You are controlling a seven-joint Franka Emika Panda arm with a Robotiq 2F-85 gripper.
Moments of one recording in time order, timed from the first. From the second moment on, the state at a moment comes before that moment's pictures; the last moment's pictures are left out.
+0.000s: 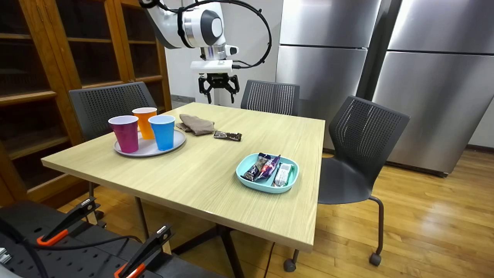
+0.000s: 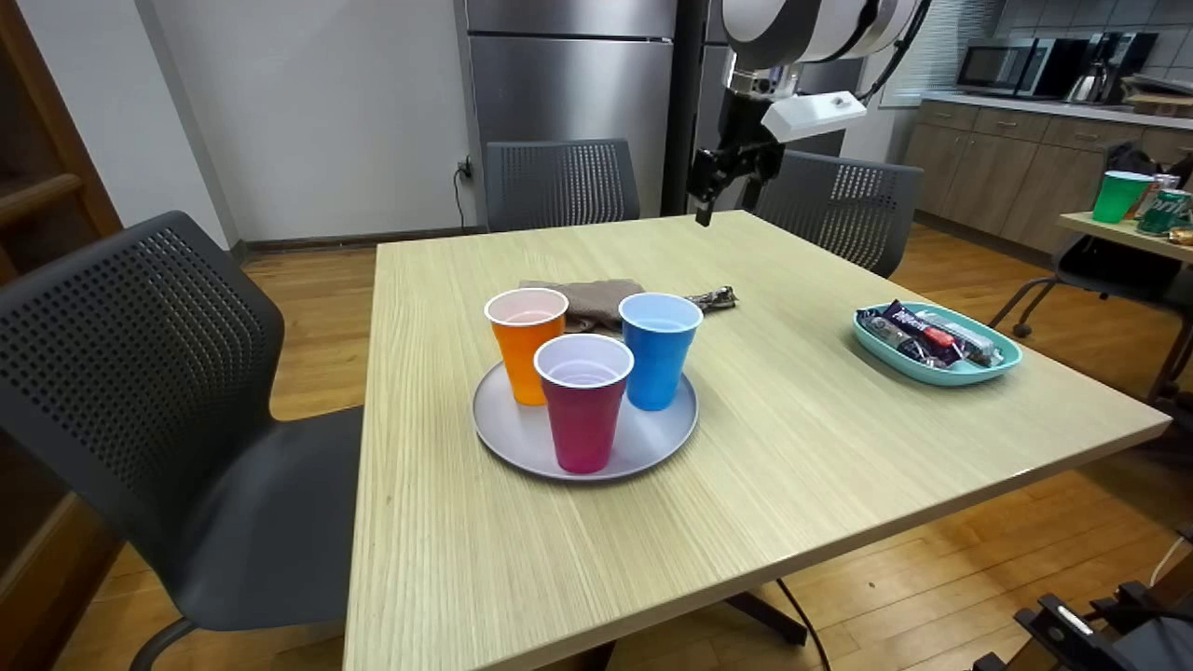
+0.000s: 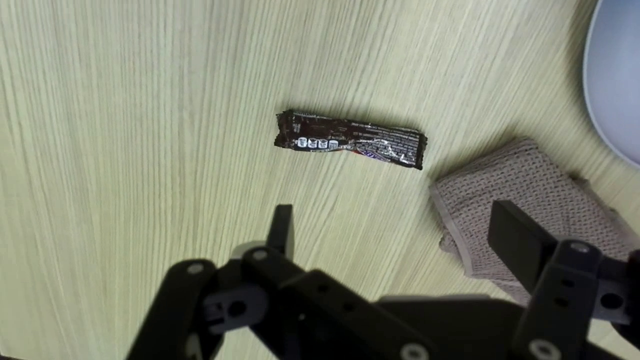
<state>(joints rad) 0.00 0.59 0.02 -1.72 -0.12 2.52 -0.19</state>
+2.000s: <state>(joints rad) 0.06 0.79 -0.07 -1.53 0.02 2.39 0.40</state>
